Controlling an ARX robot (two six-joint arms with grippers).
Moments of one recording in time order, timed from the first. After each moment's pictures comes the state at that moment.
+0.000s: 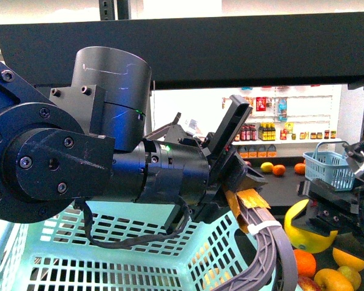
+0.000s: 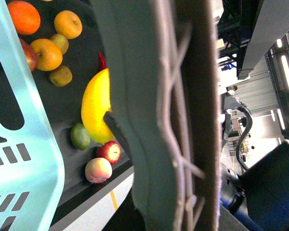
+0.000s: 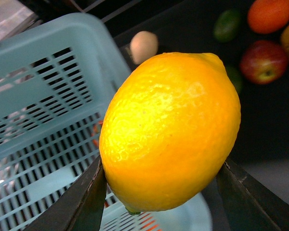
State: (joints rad) left arm -0.48 1.87 1.23 0.39 0.65 -0.88; right arm 0.12 1.62 0.90 0.21 -0.14 0.54
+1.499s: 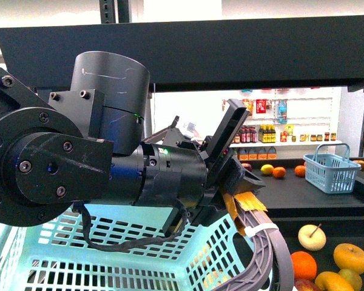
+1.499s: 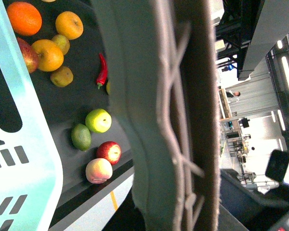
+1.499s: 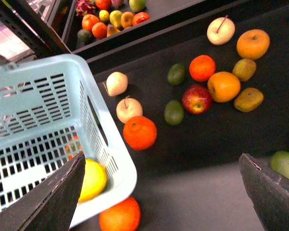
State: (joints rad) left arm -0.48 1.87 1.23 0.39 0.65 -0.89; right arm -0.08 0.98 0.53 0.10 -0.10 0.32
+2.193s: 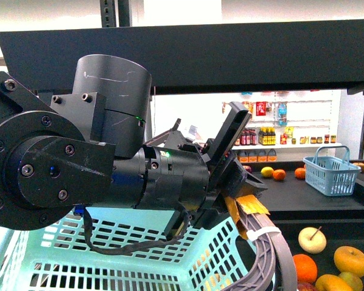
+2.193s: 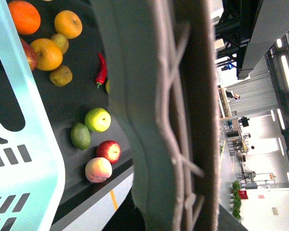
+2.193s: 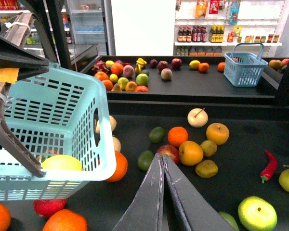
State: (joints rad) left arm -0.48 1.87 1.23 0.39 0.65 -0.89; right arm 0.00 0.08 0.09 -0.02 0.00 0.01
